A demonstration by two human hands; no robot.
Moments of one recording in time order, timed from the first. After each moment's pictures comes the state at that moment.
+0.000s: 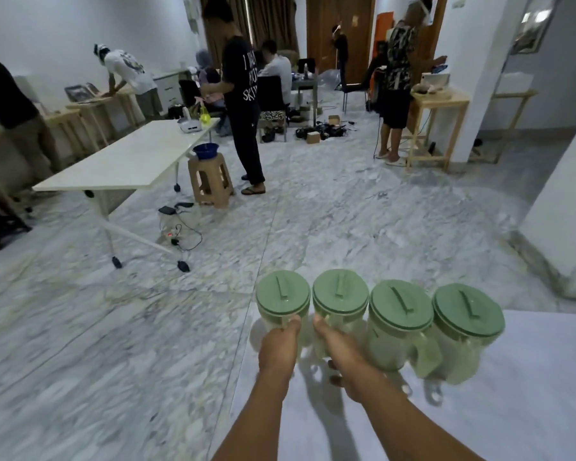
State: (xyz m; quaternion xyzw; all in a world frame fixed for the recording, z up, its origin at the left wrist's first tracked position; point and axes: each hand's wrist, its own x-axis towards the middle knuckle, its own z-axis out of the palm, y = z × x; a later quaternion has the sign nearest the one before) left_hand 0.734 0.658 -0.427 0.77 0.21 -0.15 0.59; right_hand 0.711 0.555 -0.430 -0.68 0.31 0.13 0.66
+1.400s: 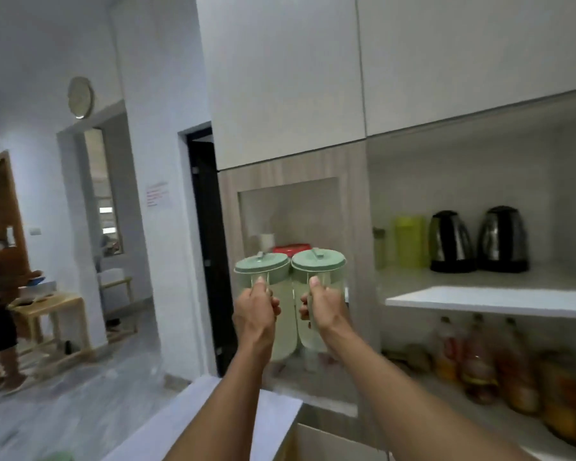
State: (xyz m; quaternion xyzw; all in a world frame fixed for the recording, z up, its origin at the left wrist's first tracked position) left_hand 0.221 0.408 -0.118 0.51 -0.39 -0.29 0.71; right_hand 0.116 0.384 -0.129 -0.54 0.48 -0.57 0.39
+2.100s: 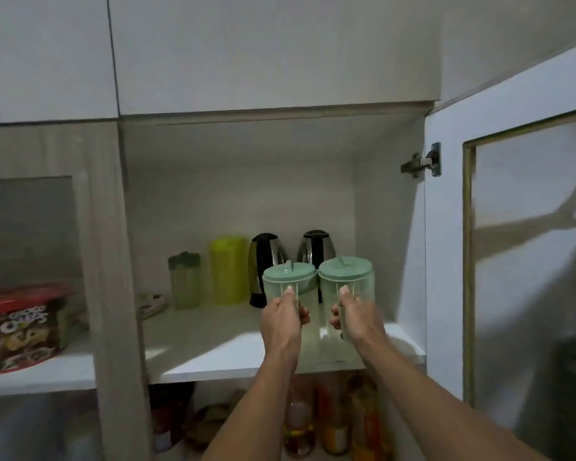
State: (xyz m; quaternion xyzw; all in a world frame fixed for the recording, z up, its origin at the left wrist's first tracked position) left_hand -0.238 0.139 -0.140 0.41 -0.51 -0.49 0.57; right_hand -0.350 0.177 -0.141 -0.41 0.63 -0.62 0.22
